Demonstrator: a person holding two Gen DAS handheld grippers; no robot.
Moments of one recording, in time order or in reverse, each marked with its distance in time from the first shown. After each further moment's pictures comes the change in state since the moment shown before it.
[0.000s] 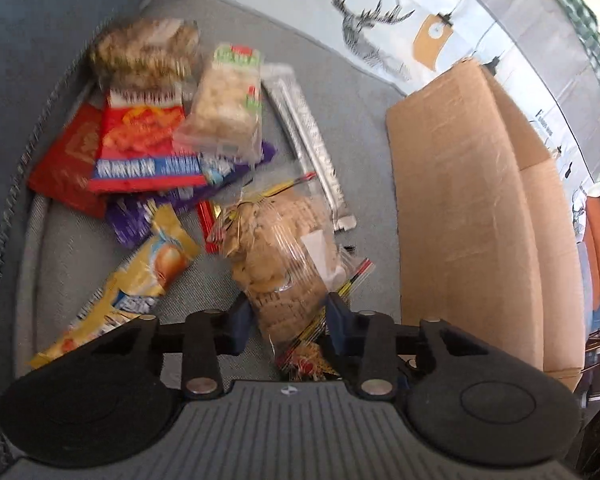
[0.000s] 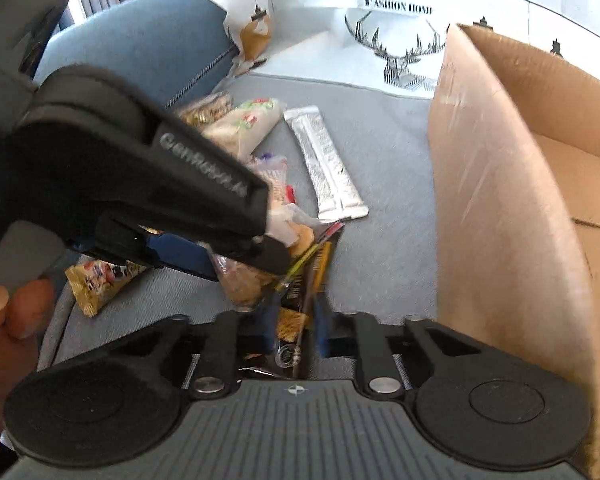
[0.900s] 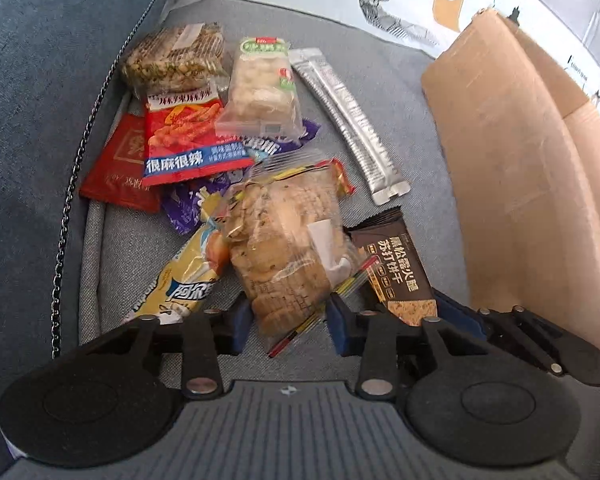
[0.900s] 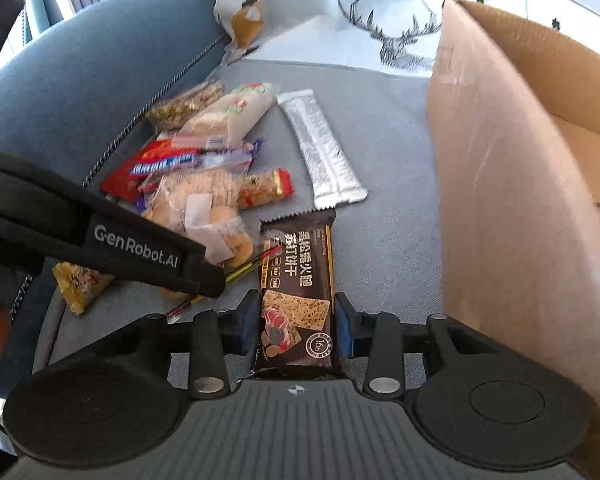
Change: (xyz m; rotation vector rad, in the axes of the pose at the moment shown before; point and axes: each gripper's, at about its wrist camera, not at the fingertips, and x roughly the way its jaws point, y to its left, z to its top) left arm -0.001 -0.004 -0.014 0.128 0.023 0.201; right arm 0.008 -0.006 0.001 0.037 0.032 0.009
